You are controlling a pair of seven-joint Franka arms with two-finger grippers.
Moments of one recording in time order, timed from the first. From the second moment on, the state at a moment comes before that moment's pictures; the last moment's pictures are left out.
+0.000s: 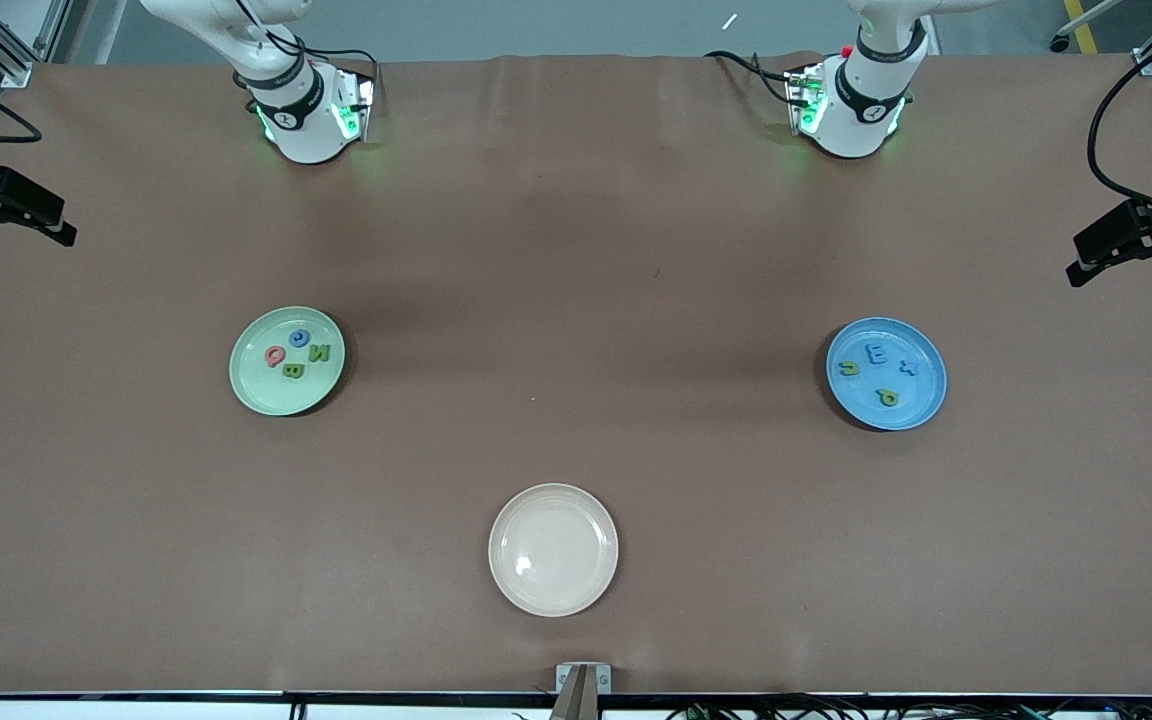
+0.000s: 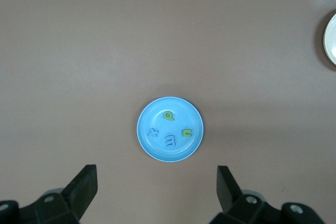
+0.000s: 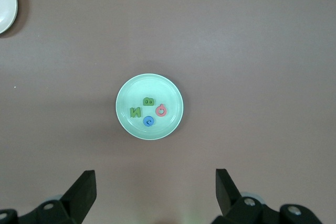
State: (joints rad) left arm 0.07 0.01 -0.07 -1.51 -0.02 1.62 -0.01; right arm -0.01 -0.09 -0.07 -1.63 0.02 1.52 -0.07
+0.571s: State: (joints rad) left arm 0.07 0.01 -0.08 -1.50 -0.03 1.62 -0.01; right arm -0.01 -0.09 -0.08 -1.63 0.02 1.52 -0.07
